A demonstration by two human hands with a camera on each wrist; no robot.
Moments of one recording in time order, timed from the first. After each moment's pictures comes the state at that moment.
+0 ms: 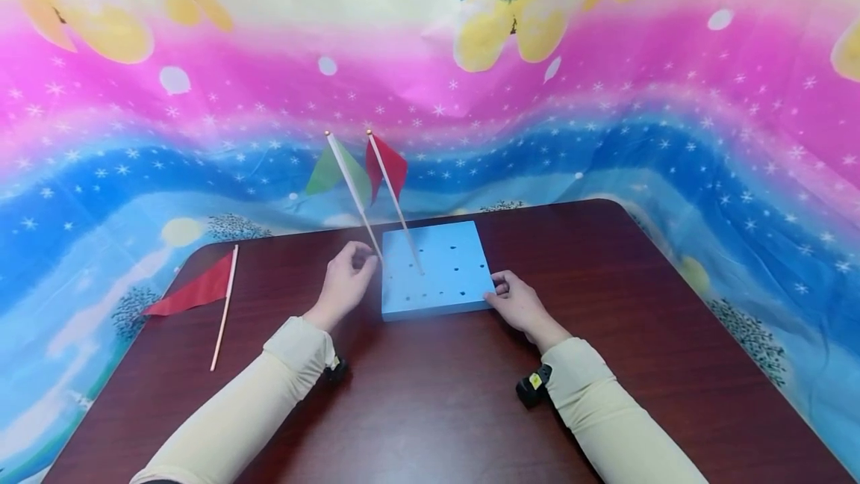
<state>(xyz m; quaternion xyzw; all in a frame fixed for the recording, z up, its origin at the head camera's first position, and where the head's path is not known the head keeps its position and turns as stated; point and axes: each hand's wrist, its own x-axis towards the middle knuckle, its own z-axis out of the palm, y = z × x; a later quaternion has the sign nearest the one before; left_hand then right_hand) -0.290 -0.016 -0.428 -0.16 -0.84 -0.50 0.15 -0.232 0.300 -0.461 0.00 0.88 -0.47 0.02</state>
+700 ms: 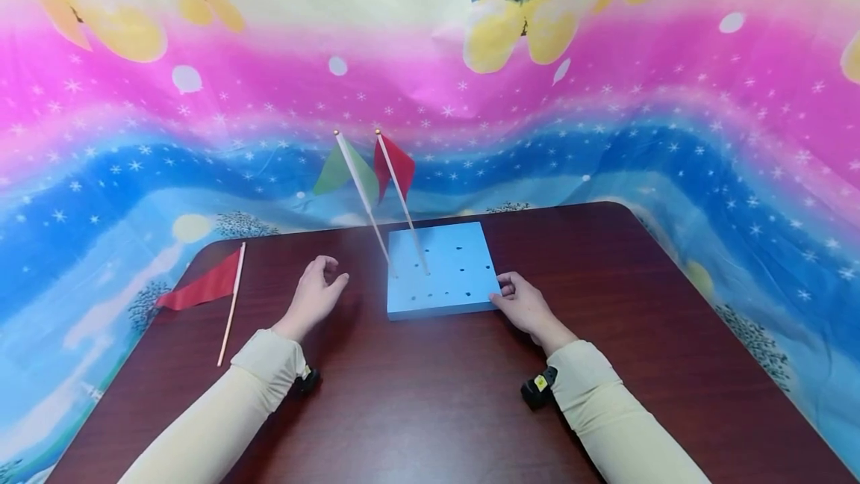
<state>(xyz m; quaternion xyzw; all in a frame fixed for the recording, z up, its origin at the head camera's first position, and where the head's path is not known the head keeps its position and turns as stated) -0.287 -0.085 -0.441 -0.09 -0.90 -0.41 0.08 -0.231 0.300 -0.461 0.00 0.88 -0.48 0.03</state>
